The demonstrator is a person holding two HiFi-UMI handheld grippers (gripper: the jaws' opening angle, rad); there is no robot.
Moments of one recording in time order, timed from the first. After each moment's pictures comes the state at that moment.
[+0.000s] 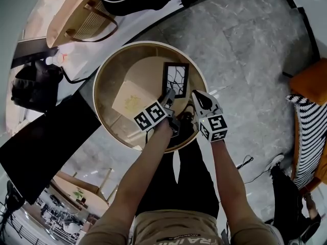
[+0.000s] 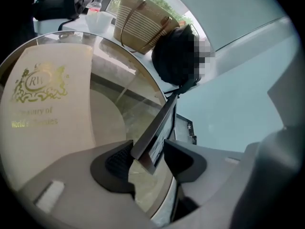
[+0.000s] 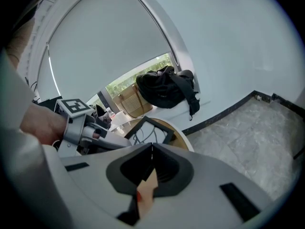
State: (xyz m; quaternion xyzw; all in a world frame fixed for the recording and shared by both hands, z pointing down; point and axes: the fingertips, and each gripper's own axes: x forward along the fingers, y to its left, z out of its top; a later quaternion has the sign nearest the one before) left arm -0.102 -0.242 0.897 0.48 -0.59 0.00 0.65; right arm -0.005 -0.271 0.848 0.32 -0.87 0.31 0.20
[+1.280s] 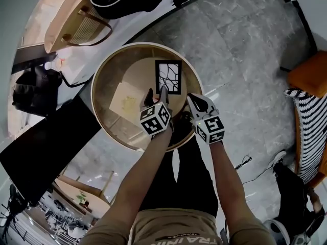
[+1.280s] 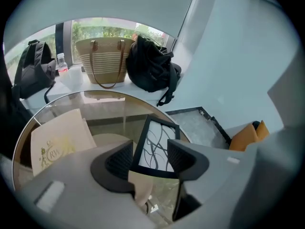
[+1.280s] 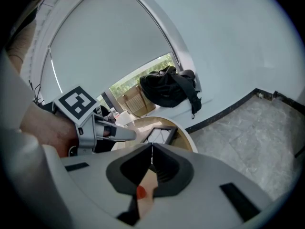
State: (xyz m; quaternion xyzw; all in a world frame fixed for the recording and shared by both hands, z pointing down) left arm -0.123 -0.252 0.877 0.56 -0.67 0.18 0.46; right arm 0.002 -0.251 0.839 0.31 -0.88 0.32 0.20
